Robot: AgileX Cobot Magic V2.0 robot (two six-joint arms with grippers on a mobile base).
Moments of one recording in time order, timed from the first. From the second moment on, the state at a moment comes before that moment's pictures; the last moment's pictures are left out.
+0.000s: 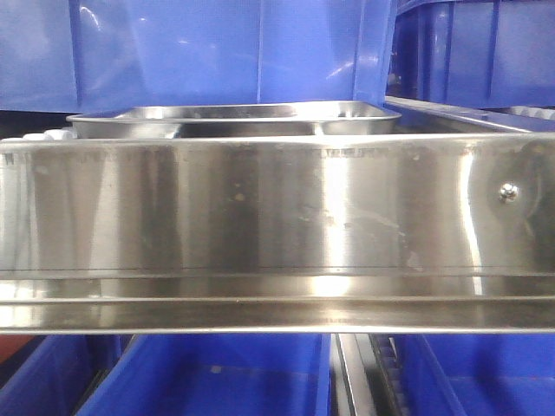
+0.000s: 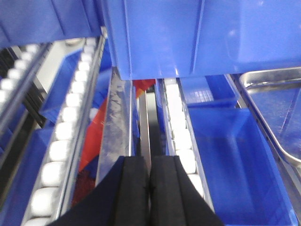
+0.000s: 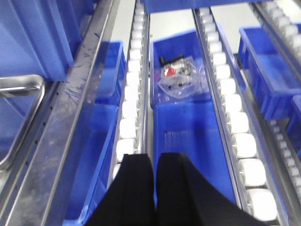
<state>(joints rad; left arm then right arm) -0.06 0.71 -0.87 0.07 0.77 0.04 -0.06 0.69 -0.88 0.17 0.87 -0.02</state>
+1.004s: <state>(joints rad) -0.49 1.39 -1.29 0.34 0.99 -0.59 0.48 1.43 -1.38 -0.12 1.13 0.51</state>
